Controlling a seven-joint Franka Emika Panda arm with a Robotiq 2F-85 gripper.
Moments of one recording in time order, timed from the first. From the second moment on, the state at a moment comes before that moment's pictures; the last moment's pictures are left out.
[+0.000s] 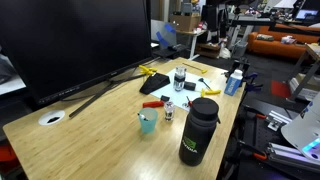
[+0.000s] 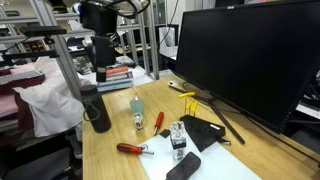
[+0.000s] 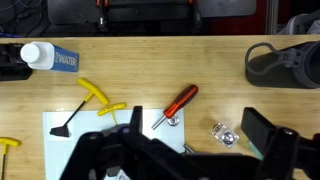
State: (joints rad) arm 0.04 -0.25 0.09 -2.18 0.03 1.65 0.14
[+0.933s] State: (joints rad) arm 0.00 -0.26 0.03 -2.27 0.03 1.75 0.34
